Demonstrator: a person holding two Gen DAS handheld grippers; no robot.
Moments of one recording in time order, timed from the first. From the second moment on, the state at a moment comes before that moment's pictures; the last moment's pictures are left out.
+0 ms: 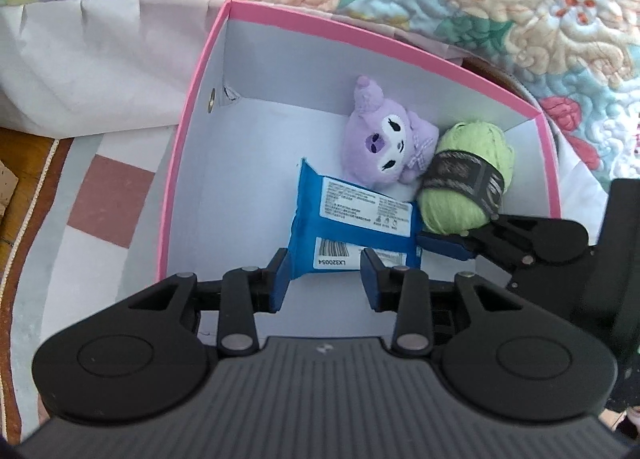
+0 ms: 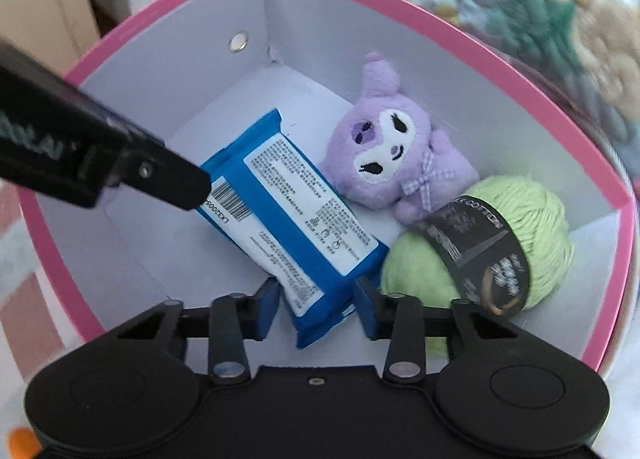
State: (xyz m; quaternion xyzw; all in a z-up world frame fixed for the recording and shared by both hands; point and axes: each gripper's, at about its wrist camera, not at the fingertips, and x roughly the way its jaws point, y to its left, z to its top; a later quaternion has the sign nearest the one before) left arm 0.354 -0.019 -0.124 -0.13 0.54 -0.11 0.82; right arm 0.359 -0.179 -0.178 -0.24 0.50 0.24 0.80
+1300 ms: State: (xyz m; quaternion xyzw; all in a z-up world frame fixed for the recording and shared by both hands) left arm 0.185 0.006 0.048 -0.02 0.51 -0.12 0.85; right arm 0.195 -0.203 0.027 -0.06 0.45 0.23 0.86
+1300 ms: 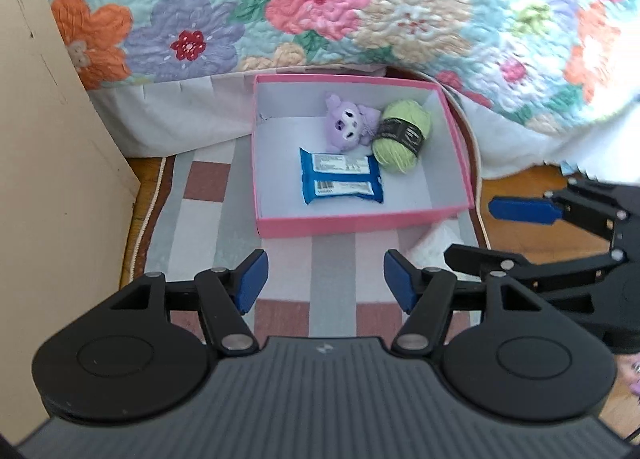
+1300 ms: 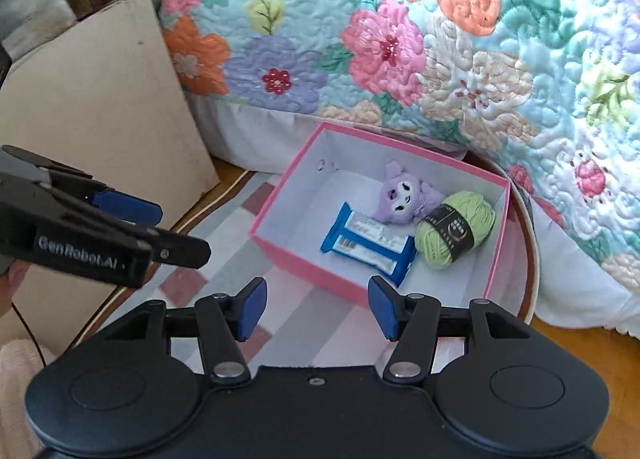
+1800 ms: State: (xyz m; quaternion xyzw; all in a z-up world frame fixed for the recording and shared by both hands) left arm 0.110 0.006 0.062 -0.01 0.53 -0.13 0.84; right arm 0.117 -0.224 0.049 -0.06 0.48 0.24 0.84
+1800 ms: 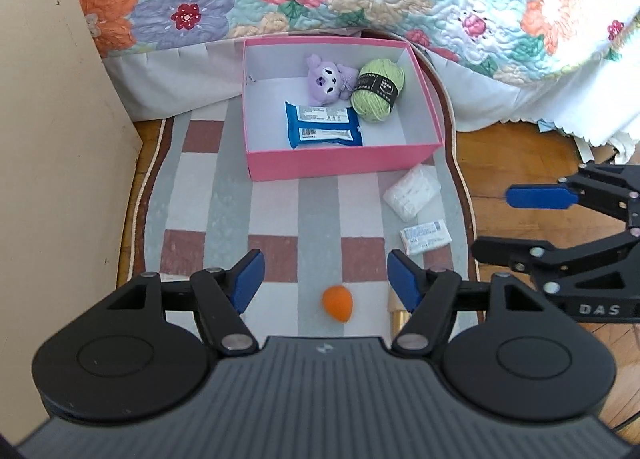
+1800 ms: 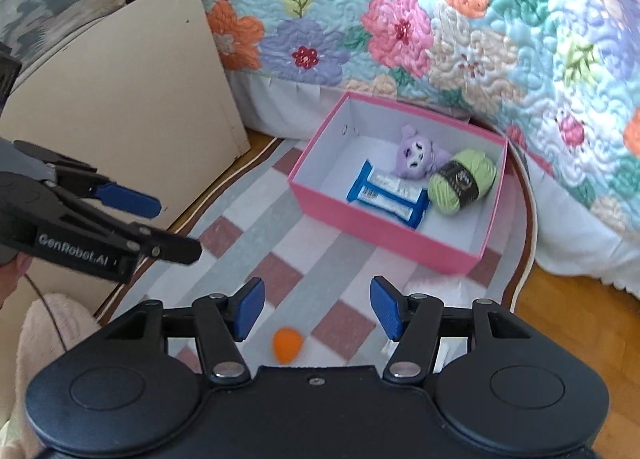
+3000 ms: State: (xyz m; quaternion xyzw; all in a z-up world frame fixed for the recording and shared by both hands) left arm 0.049 -0.060 -0.016 0.04 0.55 -0.21 0.80; right arm 0.037 -0.253 -0.047 -0.01 0.53 0.28 0.80
